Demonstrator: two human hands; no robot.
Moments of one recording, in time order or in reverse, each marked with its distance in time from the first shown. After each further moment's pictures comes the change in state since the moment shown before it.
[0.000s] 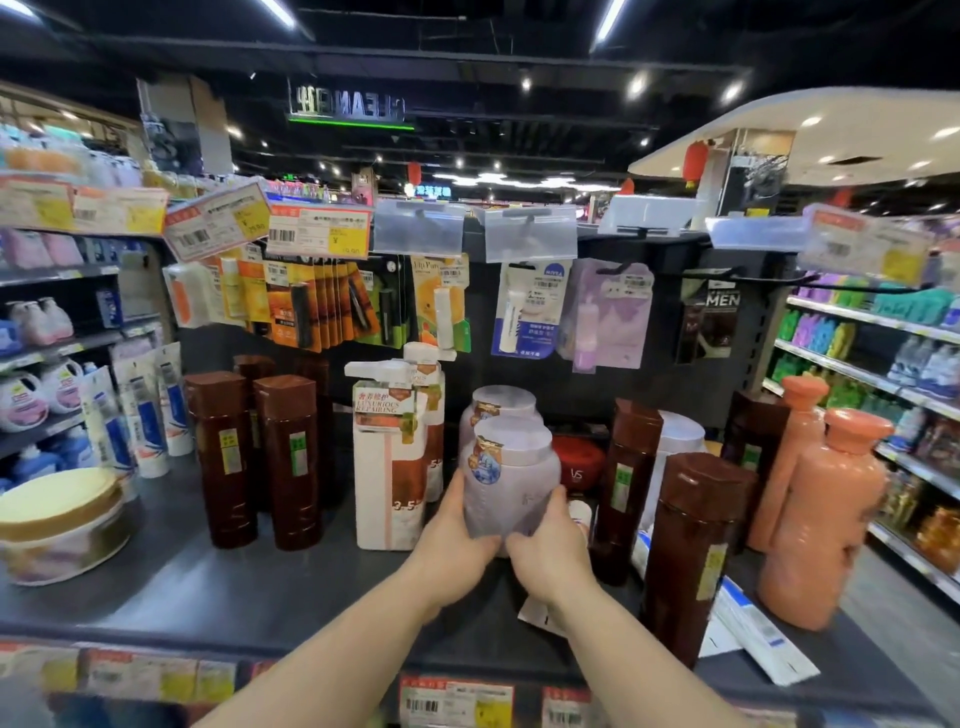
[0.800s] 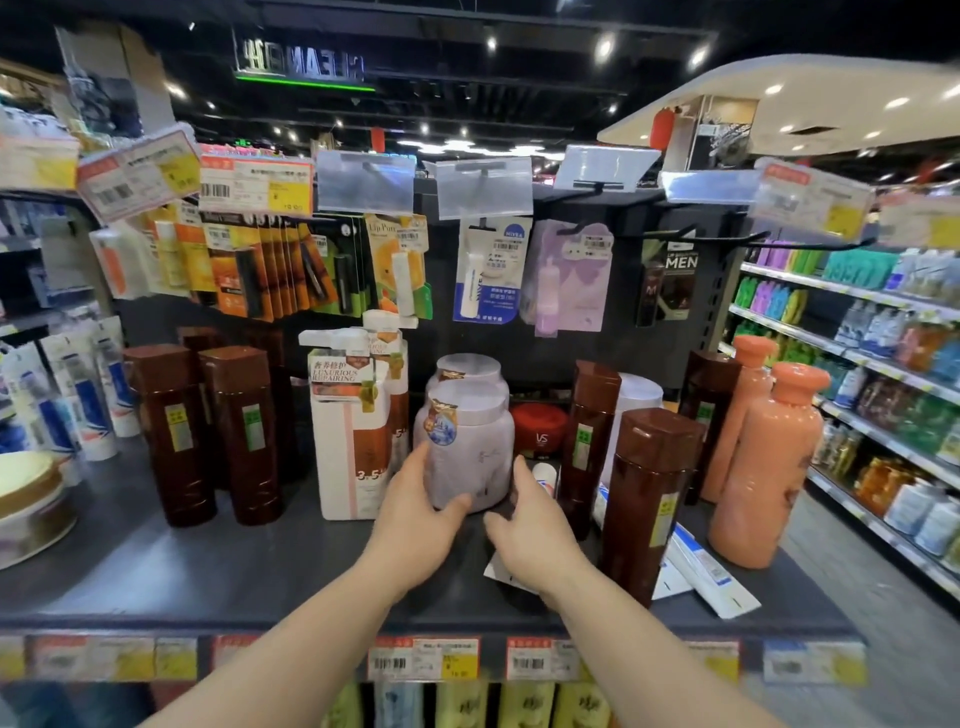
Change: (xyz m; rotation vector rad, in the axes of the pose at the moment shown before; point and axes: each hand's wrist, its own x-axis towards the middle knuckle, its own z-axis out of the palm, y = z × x) left_hand 0.004 -0.029 0.006 0.071 0.164 0.025; right_hand -0.030 0.006 -0.024 -0.007 -0.141 -0.085
